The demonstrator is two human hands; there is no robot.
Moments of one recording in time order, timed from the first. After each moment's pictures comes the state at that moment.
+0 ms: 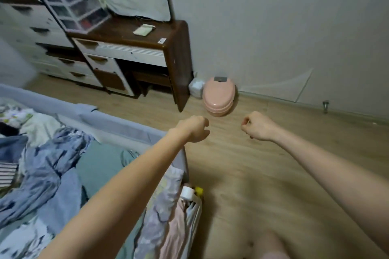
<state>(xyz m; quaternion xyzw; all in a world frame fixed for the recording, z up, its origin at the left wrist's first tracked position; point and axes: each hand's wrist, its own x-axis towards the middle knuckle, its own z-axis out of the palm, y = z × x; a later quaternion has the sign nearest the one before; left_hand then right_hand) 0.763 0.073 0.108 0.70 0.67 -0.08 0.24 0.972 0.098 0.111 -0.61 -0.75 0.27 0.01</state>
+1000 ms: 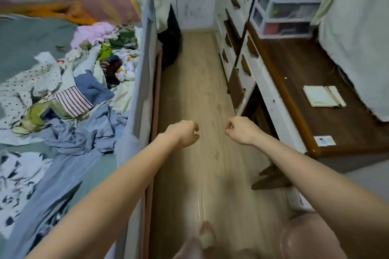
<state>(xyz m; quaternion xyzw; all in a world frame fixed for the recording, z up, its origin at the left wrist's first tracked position) 0.333 0.360 0.079 0.24 0.93 0.09 0.28 0.379 0.552 0.083 -0.07 -0.96 0.21 -0.17</state>
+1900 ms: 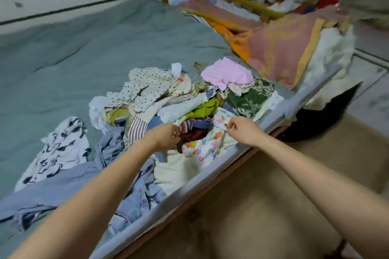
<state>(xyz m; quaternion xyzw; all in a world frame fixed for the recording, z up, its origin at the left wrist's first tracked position) -0.083 0.164 0.086 -0.26 0.93 0.18 0.16 -0.270 0.343 0.096 0.41 -0.87 0.11 -0.23</state>
